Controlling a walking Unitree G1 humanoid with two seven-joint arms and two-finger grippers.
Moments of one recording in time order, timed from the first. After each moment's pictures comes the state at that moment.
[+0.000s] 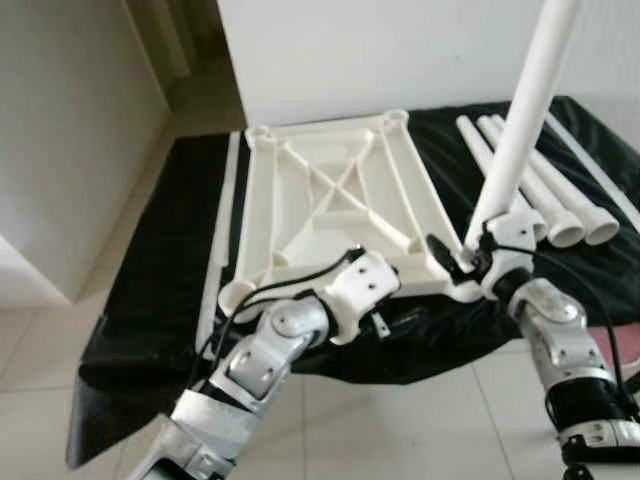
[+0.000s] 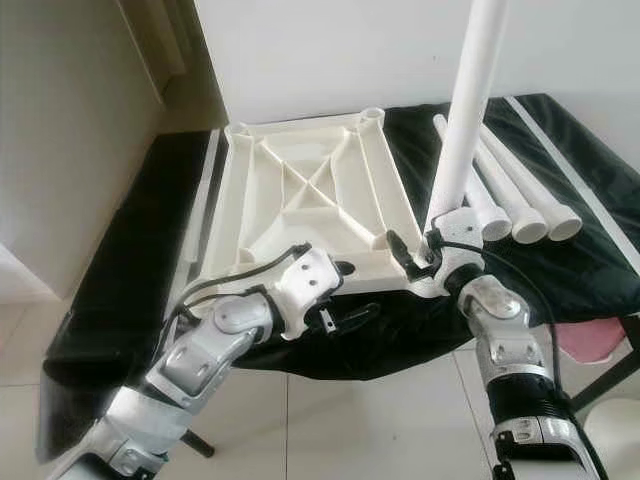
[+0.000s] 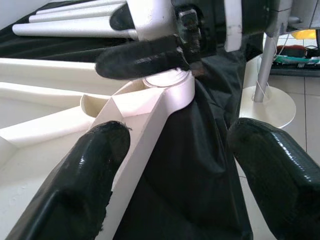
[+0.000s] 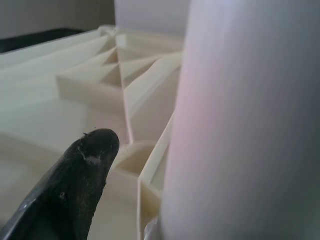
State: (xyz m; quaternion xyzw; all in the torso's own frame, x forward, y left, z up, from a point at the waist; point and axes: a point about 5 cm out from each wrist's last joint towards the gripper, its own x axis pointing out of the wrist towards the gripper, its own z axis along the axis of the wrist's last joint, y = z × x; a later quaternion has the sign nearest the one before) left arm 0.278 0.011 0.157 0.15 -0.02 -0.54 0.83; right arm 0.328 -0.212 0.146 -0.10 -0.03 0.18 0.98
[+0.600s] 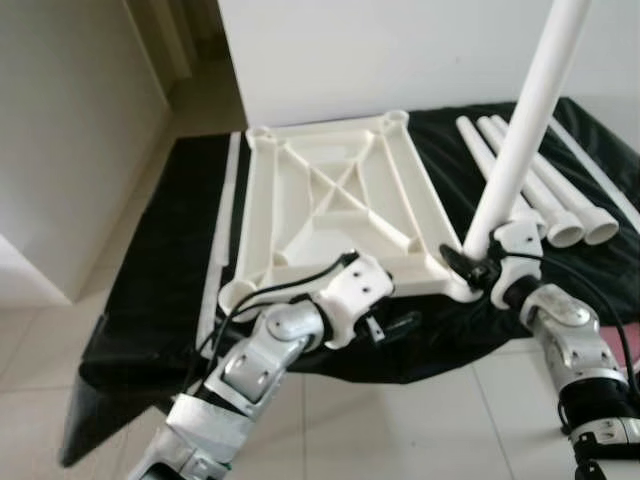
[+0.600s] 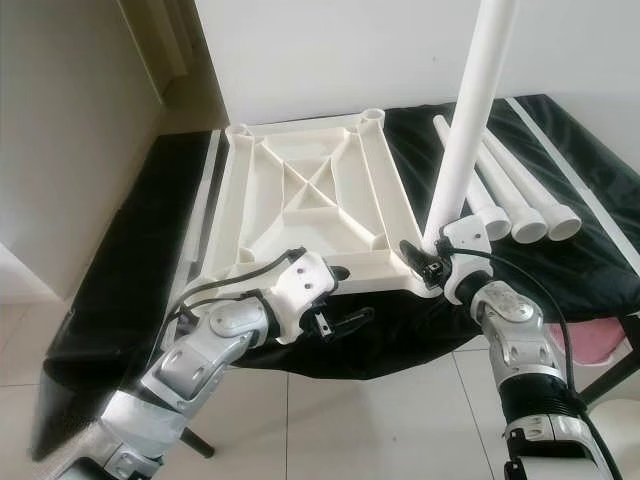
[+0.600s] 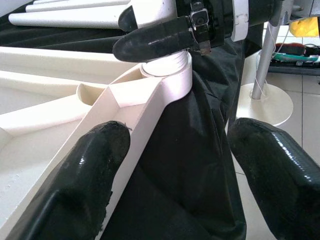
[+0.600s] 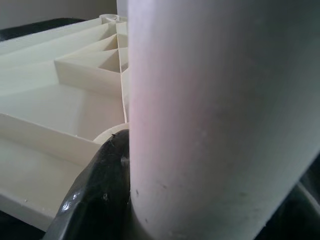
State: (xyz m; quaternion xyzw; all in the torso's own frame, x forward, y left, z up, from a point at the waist) left arm 0.276 0.015 0.151 0.15 0.00 -0.54 0.83; right arm 0.326 -0.227 0.139 -0.09 -0.01 0.18 0.98
